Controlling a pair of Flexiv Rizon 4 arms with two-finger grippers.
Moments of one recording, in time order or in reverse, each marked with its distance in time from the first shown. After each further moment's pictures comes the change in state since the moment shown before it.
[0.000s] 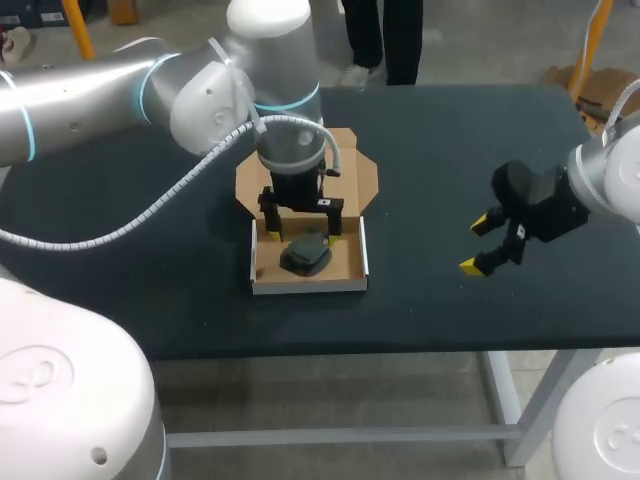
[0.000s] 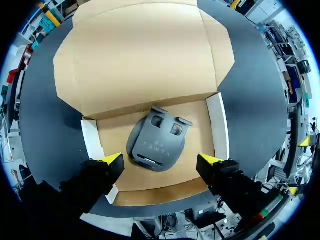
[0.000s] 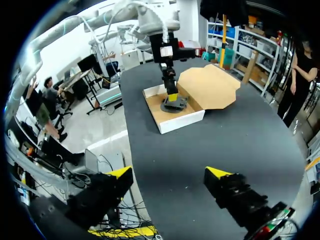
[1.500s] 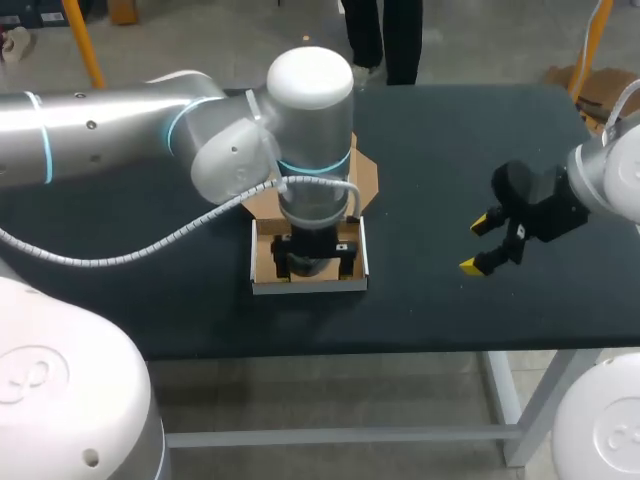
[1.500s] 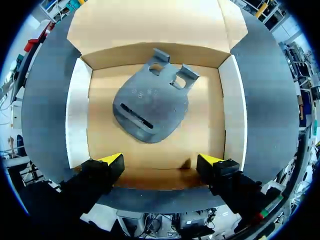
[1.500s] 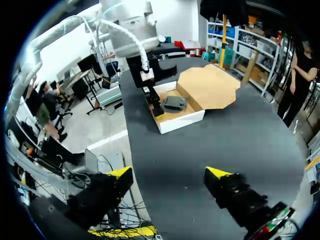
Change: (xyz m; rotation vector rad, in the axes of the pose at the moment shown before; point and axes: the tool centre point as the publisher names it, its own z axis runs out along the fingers) left arm 0.022 0.059 0.040 0.034 -0.089 -0.180; right arm 0.000 0.000 0.000 0.000 0.000 0.000
